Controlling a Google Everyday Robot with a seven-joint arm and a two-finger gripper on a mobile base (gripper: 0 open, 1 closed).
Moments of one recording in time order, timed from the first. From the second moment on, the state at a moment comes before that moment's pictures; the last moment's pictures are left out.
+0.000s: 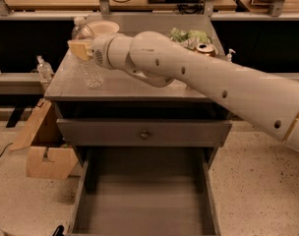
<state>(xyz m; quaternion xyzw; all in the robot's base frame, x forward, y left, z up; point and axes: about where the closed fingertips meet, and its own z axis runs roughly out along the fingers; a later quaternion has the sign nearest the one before) 0.698 0.172 0.940 -0.31 0.69 0.29 0.59</state>
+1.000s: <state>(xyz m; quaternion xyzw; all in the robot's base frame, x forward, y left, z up) 0.711 0.179 0.935 -0.30 0.68 0.29 0.60</state>
